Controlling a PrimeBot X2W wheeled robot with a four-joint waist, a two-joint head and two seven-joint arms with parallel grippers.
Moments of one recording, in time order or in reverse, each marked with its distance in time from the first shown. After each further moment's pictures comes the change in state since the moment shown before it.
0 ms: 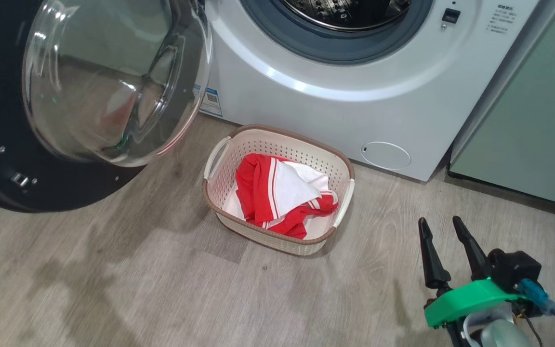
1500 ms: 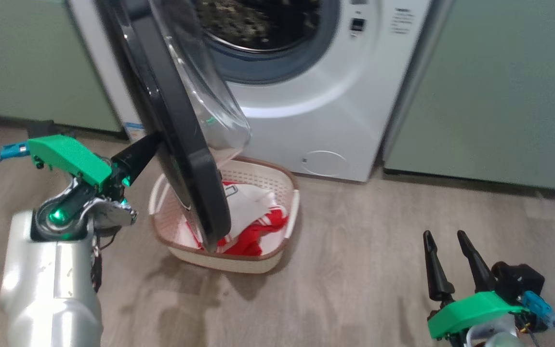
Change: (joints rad) left arm 0.418 -0.441 -0.314 -0.671 -0.132 -0.055 0.194; right arm 0.041 0.007 -0.027 0.005 0.000 0.000 0.000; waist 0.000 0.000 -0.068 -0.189
